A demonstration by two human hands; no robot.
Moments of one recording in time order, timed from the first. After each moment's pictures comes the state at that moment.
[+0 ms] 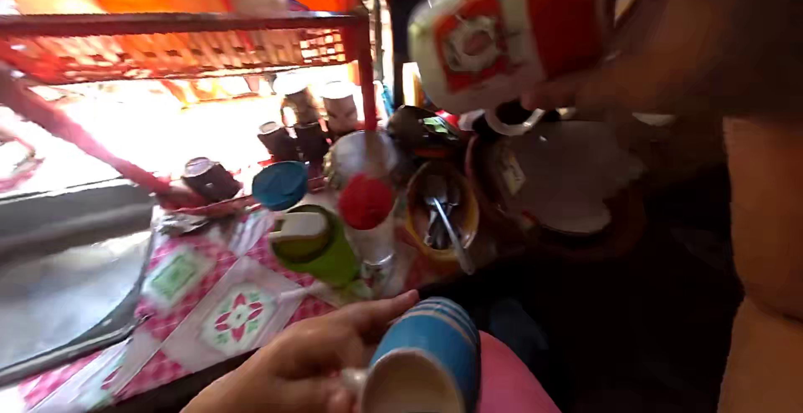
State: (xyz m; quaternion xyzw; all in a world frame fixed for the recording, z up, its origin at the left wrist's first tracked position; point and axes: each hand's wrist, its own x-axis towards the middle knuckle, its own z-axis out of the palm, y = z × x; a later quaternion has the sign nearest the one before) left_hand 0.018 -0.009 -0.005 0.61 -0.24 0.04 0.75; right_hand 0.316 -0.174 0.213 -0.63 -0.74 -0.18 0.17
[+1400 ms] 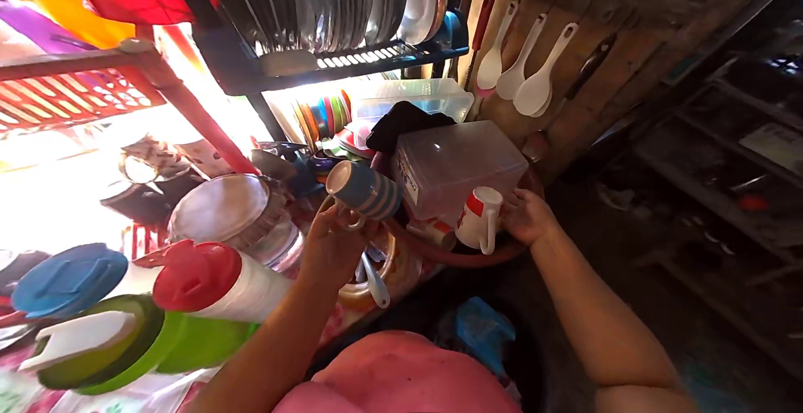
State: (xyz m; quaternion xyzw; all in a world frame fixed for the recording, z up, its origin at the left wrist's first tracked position) left_hand 0.259 -0.075 -0.082 0.34 0.06 0.15 0.93; right_hand 0.440 -0.386 -0.062 -0.57 0.17 0.21 0.78
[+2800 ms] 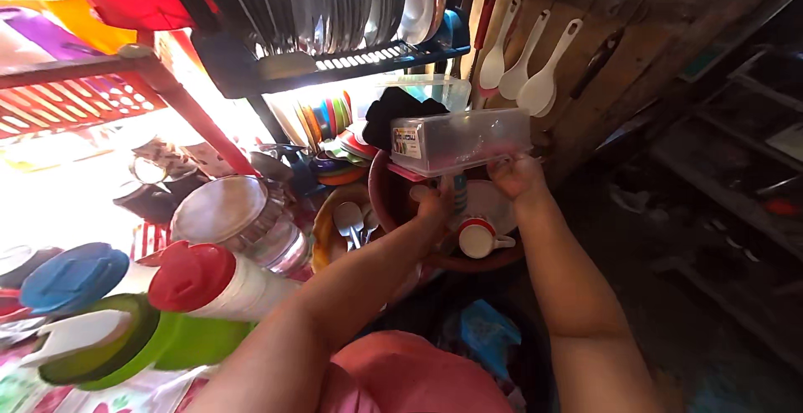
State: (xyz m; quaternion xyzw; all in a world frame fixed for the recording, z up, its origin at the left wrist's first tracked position) left_hand 0.405 -0.196 -0.093 0.74 0.25 -0.06 0.62; right_hand 0.505 -0.336 -0.027 -0.41 0.13 0.14 0.89
